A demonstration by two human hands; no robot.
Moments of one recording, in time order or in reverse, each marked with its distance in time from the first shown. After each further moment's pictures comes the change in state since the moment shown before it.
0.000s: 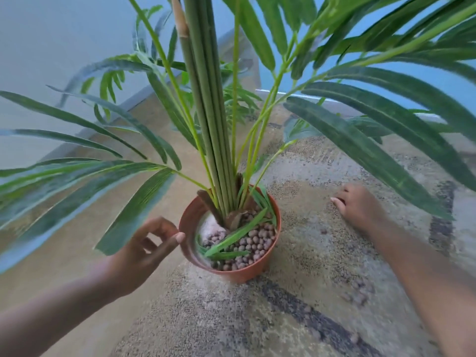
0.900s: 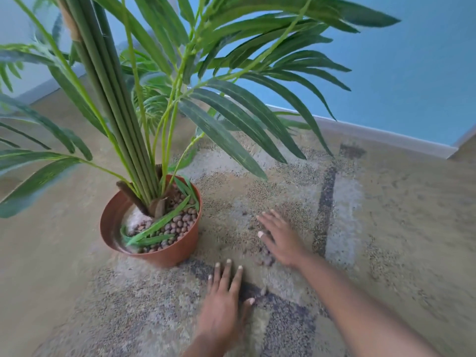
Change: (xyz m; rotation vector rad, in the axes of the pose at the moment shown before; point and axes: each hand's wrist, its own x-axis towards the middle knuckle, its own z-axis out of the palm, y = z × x) left_hand -0.087 0.067 0.282 0.338 -0.422 -0.012; right_hand -0.184 -0.047 -0.042 0.088 -0.206 -0.148
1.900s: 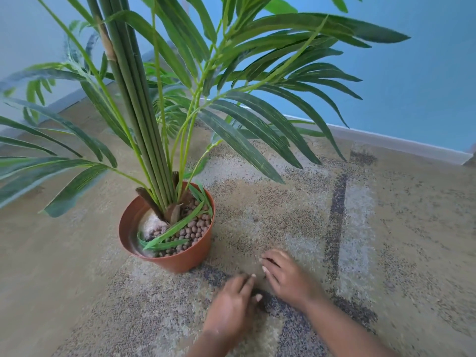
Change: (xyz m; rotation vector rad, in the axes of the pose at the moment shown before) left_hand 0.007 -0.022 -0.004 0.004 0.181 0.219; right_hand -0.050 -0.032 0.039 0.073 0.167 -0.145
